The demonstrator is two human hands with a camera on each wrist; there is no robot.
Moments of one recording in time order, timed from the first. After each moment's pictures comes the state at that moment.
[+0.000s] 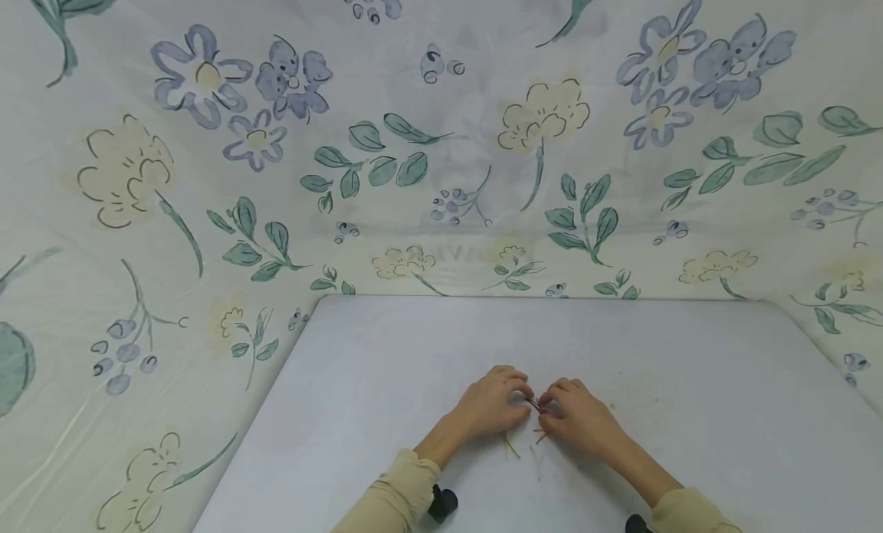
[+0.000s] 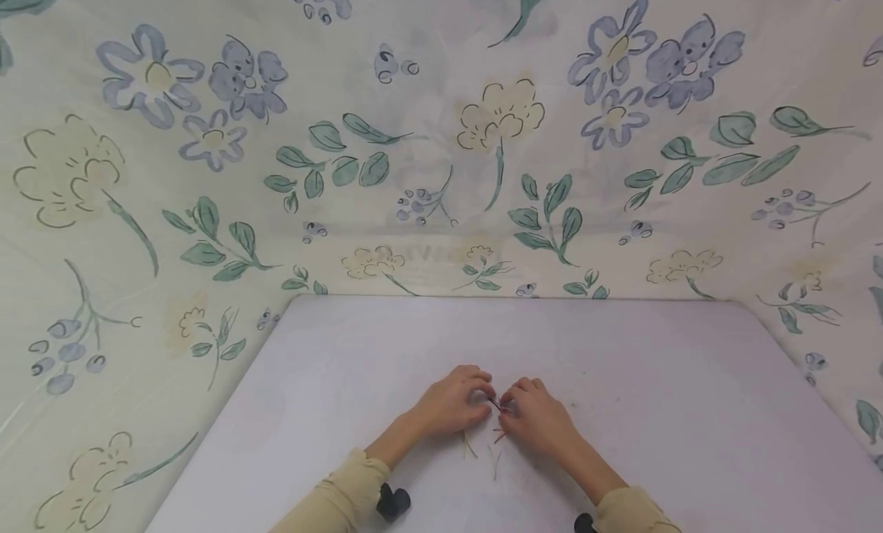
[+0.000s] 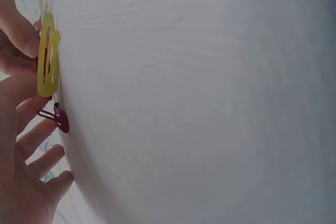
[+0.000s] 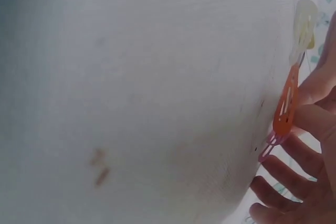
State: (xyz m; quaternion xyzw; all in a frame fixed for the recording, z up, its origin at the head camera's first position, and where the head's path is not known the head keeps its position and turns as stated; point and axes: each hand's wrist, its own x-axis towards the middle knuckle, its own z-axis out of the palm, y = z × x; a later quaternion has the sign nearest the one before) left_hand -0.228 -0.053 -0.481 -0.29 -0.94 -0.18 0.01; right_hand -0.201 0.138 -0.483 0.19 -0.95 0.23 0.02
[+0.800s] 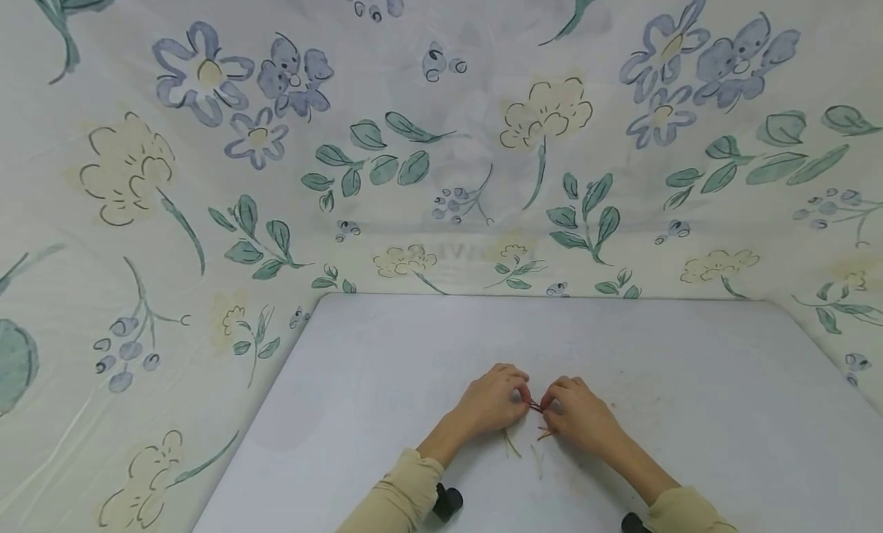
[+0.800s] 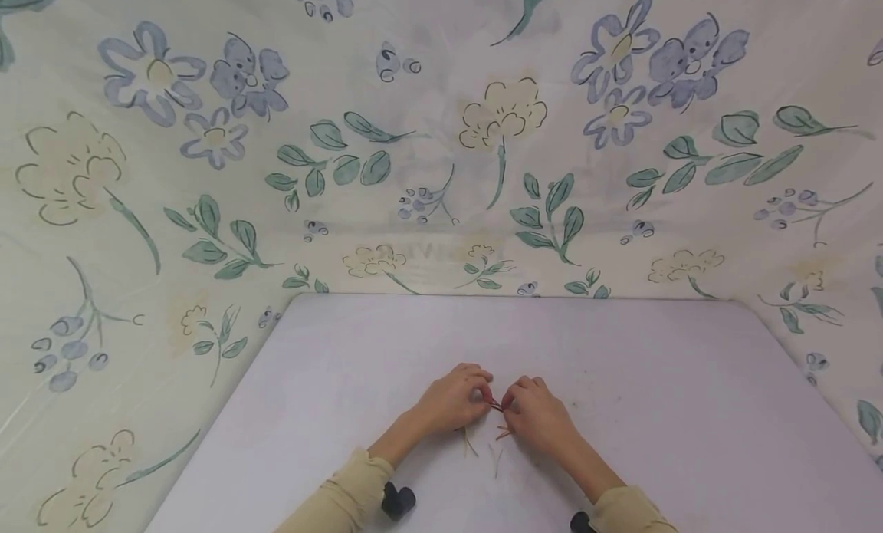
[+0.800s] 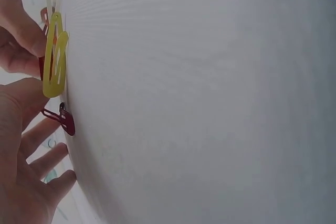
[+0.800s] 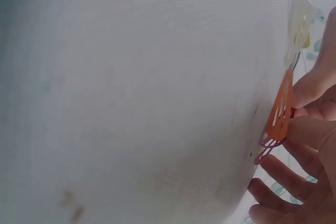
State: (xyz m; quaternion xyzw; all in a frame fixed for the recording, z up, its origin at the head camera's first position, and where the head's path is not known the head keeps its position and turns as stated) left_hand -0.229 -0.052 -0.480 -0.28 -0.94 -0.17 0.02; right_hand -0.201 0.135 -0.482 0.18 -0.95 0.23 0.03
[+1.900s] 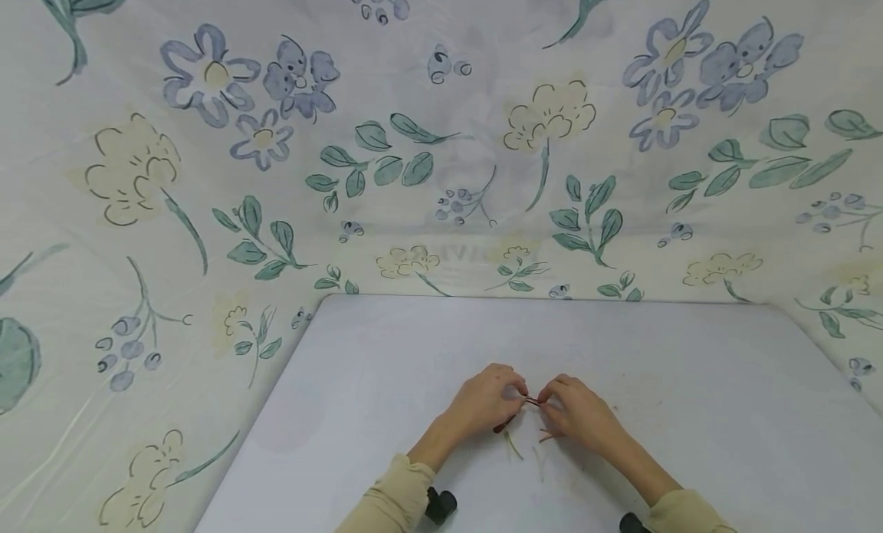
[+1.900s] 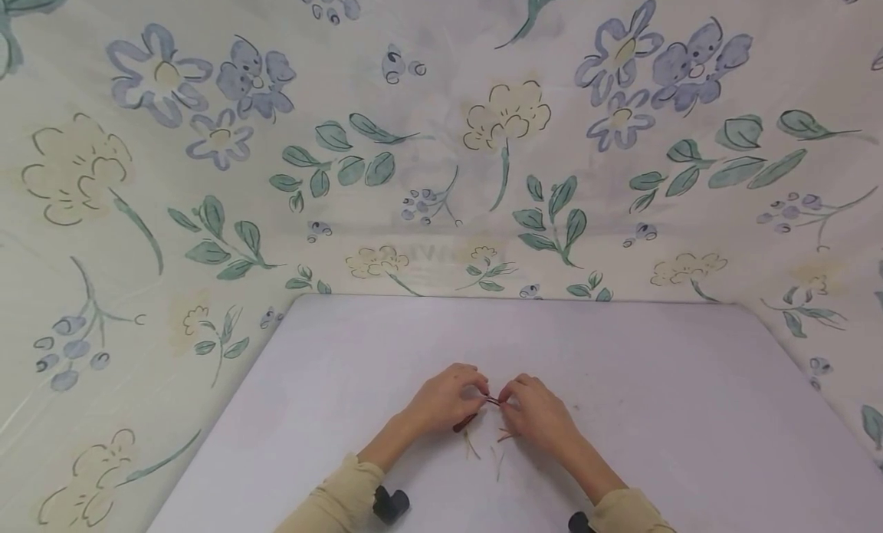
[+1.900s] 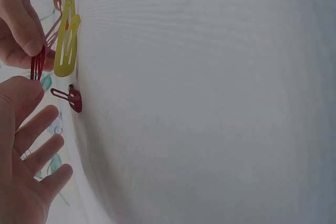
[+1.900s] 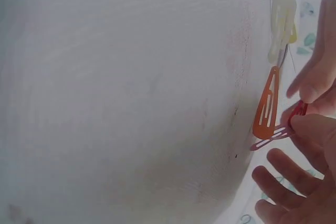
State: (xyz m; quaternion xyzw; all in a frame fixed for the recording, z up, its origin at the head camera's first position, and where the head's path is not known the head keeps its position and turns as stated) left_hand -0.228 -0.065 -0.474 -0.26 -0.94 -0.23 0.01; right_hand -0.204 0.131 -0.479 0.18 -0.95 0.26 0.03
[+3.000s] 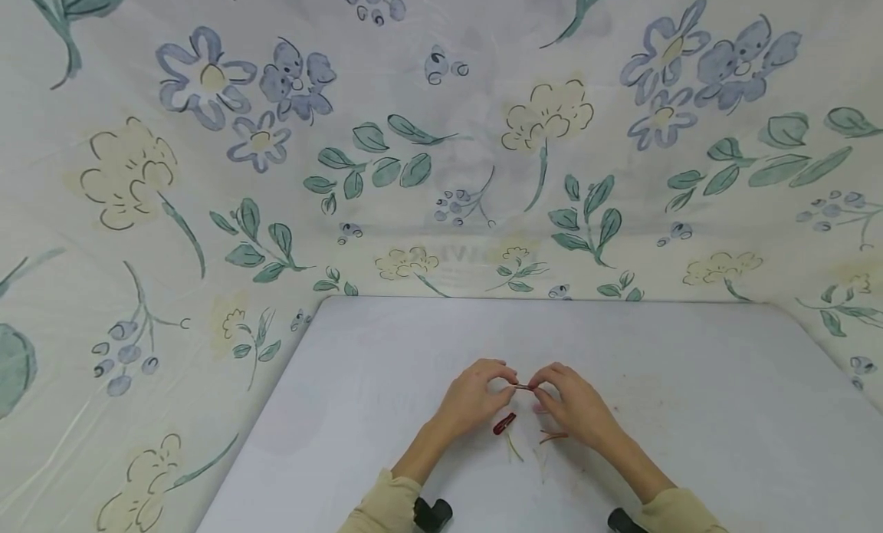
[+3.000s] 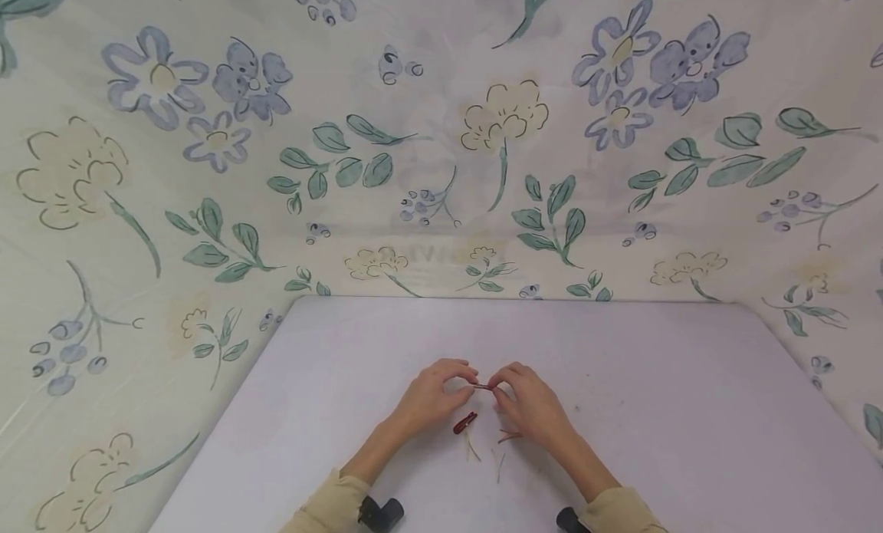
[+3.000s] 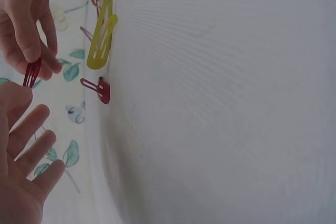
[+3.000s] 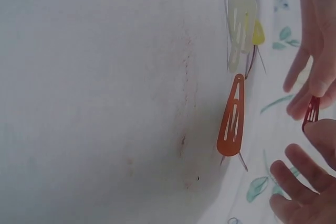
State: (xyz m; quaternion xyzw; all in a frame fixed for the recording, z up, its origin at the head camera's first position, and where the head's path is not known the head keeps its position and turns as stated) left_hand -0.219 -0.078 -0.466 -0.24 -0.90 -0.35 0.06; right_hand -0.207 0.122 -0.467 0.18 -0.93 0.32 0.07
